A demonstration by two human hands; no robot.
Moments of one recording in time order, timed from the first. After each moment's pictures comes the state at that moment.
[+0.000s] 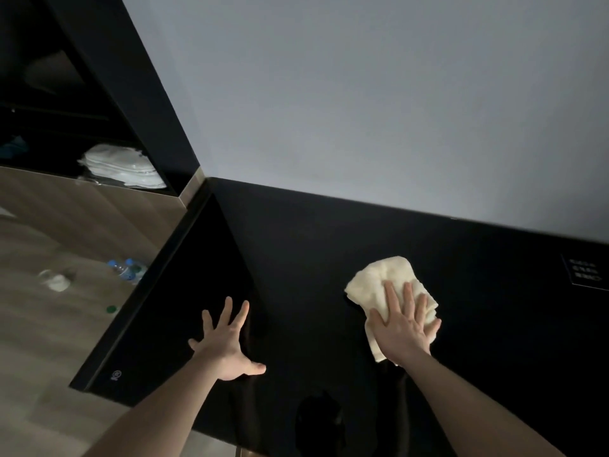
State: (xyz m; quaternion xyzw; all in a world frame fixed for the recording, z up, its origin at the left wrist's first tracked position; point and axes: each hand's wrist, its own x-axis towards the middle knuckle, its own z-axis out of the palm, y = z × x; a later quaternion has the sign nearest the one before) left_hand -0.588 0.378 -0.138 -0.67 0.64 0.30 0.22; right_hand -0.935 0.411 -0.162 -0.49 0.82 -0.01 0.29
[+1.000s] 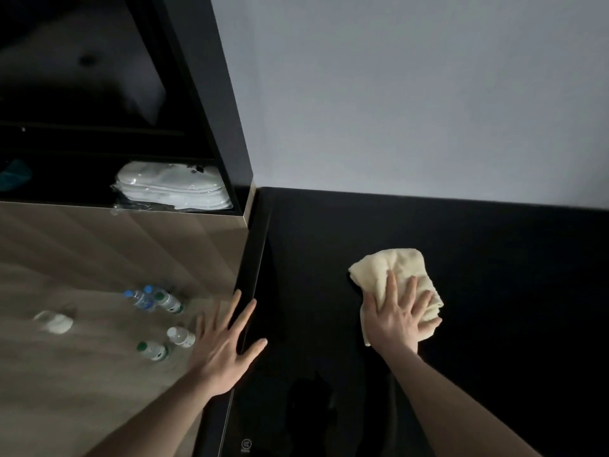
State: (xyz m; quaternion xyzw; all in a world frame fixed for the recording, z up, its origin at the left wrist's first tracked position) left_hand -0.318 0.258 -0.190 -0.55 0.82 0.17 0.01; right_hand -0.651 0.305 -0.171 -0.36 0.90 -0.08 0.24
